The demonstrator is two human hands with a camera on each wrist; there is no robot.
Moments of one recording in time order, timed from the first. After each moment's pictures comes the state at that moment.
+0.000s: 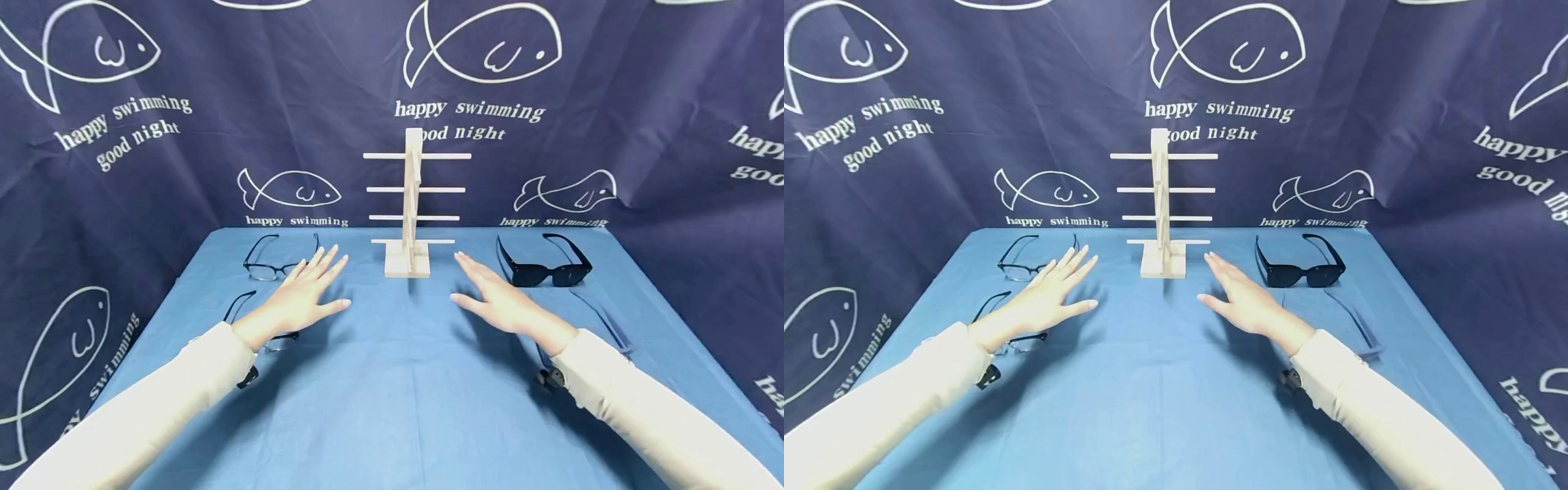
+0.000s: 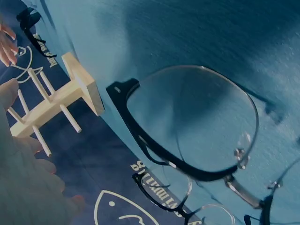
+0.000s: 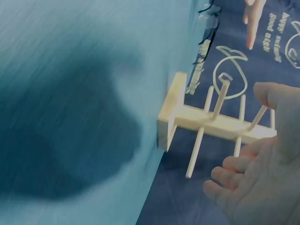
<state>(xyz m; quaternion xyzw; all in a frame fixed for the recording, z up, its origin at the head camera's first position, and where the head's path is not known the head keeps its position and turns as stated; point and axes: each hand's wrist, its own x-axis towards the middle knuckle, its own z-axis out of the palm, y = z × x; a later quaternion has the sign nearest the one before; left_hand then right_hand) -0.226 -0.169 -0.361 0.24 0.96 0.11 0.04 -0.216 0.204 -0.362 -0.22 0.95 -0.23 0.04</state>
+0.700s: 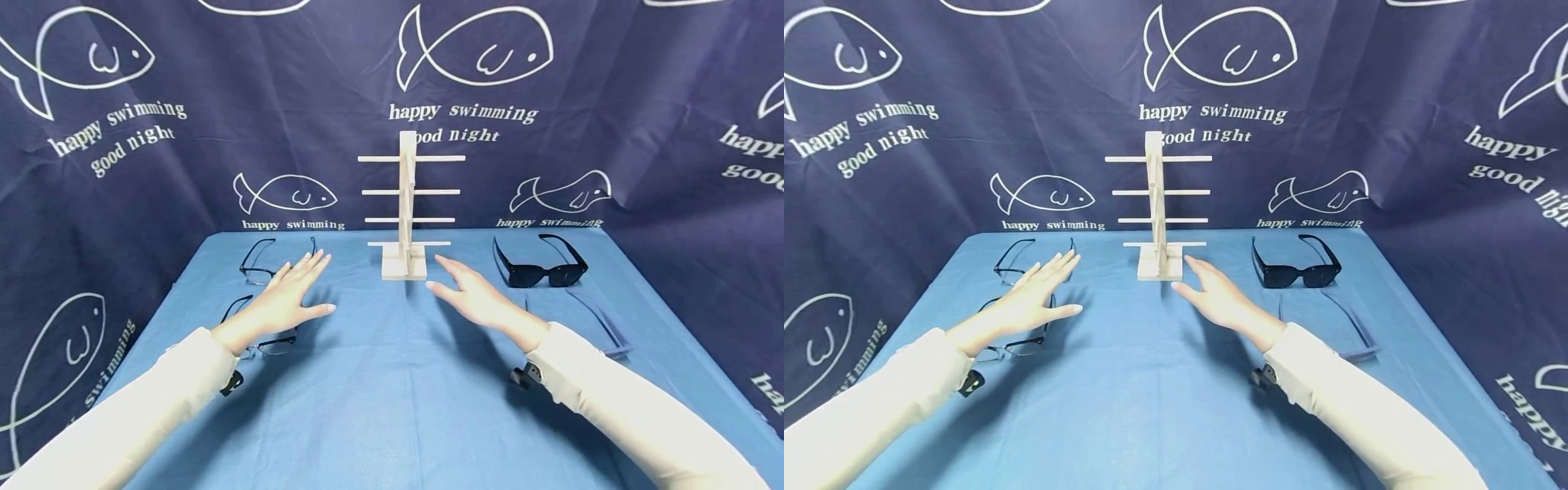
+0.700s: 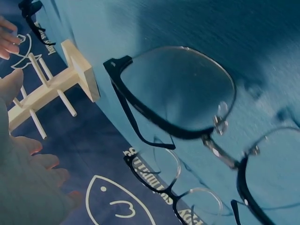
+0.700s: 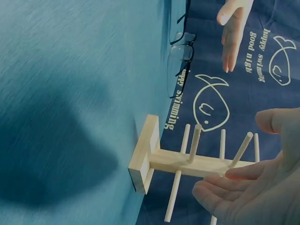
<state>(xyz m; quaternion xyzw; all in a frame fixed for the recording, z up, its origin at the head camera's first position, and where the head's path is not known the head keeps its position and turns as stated) -0.225 -0.186 -0.353 0.23 0.96 0.15 0.04 -0.212 0.164 -0.342 -0.17 0.93 -0.32 0.05</state>
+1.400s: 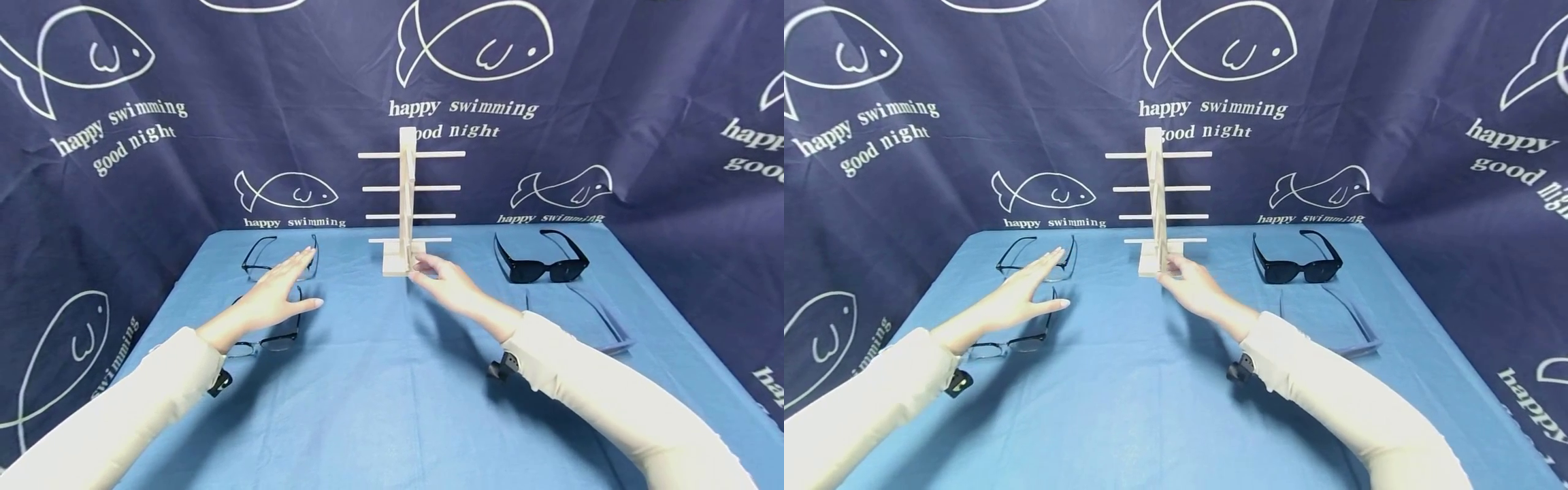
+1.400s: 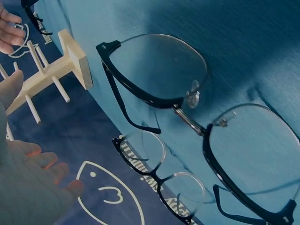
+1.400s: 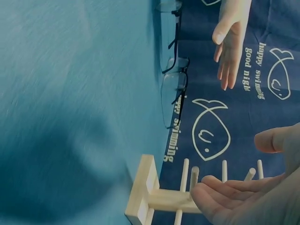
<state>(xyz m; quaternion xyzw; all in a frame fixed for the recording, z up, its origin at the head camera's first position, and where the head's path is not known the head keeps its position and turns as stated) -0.222 -0.205 -0.351 0.21 0.96 0.18 0.05 -0.216 0.126 -0.339 -0.15 0.89 -0.42 0.05</state>
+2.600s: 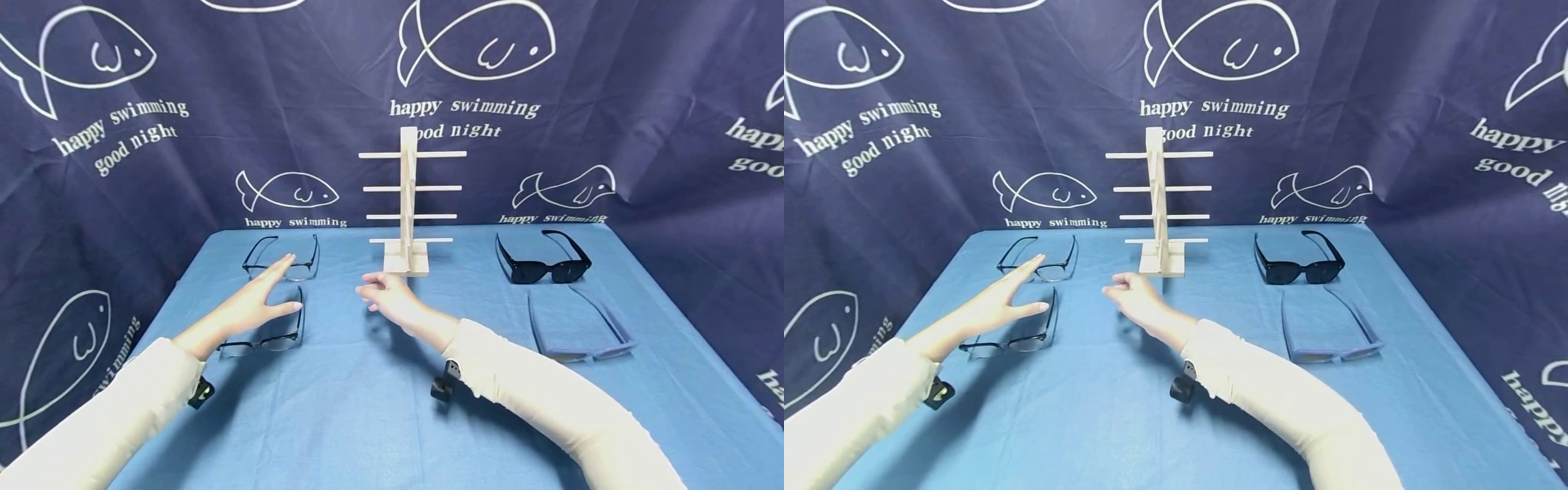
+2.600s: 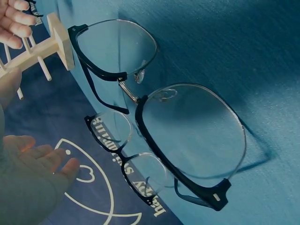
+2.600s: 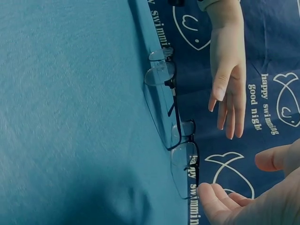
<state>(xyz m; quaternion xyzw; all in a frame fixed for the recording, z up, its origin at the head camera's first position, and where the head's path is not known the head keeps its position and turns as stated) -0.218 -0.237 -0.353 0.17 0.95 0.24 0.08 -0.207 0.039 -0.356 -0.07 0.76 -0.63 0.17</state>
